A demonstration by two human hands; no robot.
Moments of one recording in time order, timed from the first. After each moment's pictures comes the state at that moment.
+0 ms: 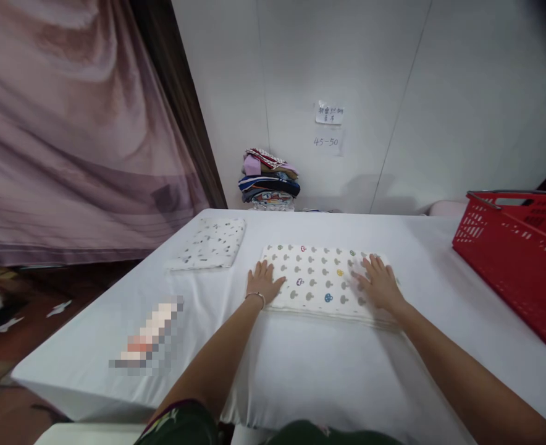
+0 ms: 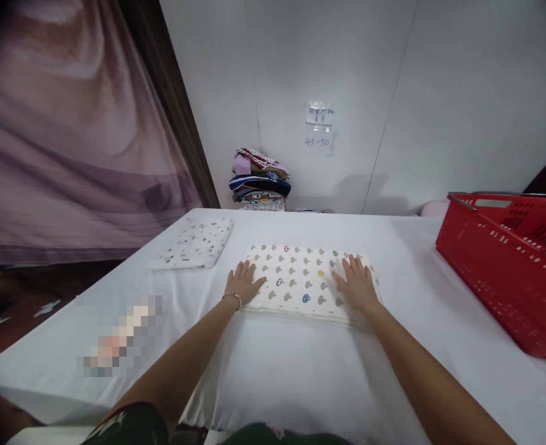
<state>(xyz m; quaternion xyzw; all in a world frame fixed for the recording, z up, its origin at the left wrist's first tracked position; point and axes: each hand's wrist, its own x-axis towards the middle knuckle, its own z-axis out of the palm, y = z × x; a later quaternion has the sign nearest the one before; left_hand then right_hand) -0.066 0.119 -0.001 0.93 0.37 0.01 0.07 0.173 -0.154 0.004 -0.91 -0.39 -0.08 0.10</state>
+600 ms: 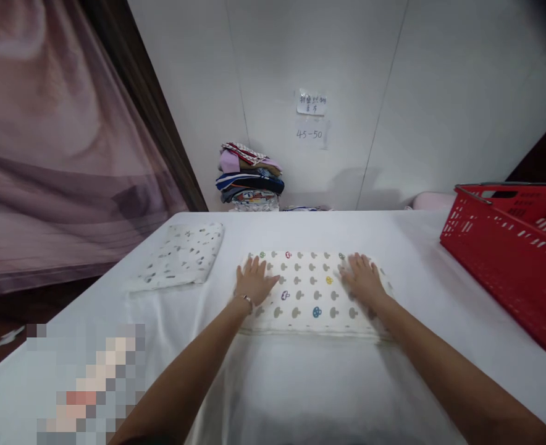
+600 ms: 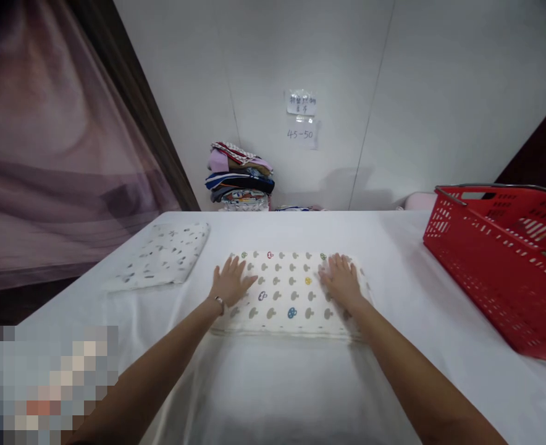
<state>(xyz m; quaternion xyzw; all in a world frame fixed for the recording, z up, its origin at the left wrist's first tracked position) -0.016 0.126 0.022 0.94 0.33 0.03 0.04 0.202 -0.118 -0.006 -0.93 -0.36 -0.04 0.10</state>
